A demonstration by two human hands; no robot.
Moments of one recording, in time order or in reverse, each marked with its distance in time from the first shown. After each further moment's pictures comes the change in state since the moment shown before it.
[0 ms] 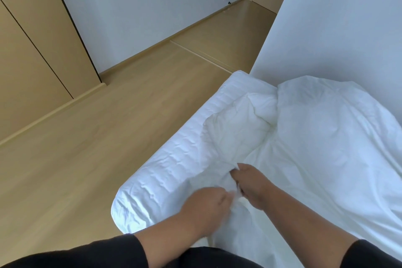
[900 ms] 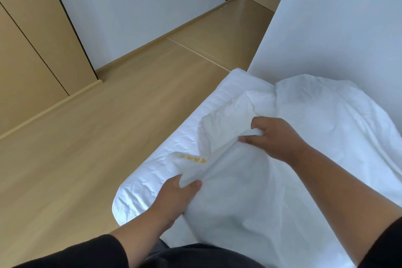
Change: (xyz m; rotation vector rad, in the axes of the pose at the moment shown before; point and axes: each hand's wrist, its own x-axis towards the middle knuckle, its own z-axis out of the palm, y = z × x) left_hand -0.019 -0.072 -0.024 -0.889 0.181 -0.301; right_hand -0.021 -0.102 -0.054 -0.889 0.307 -0.517
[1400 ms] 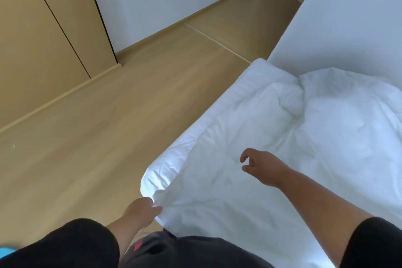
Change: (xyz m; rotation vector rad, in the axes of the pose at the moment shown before) left_hand -0.010 -0.146 -0.195 0.929 0.043 -0.452; right_hand -0.017 -0.045 0.152 -0.106 -0.432 0.162
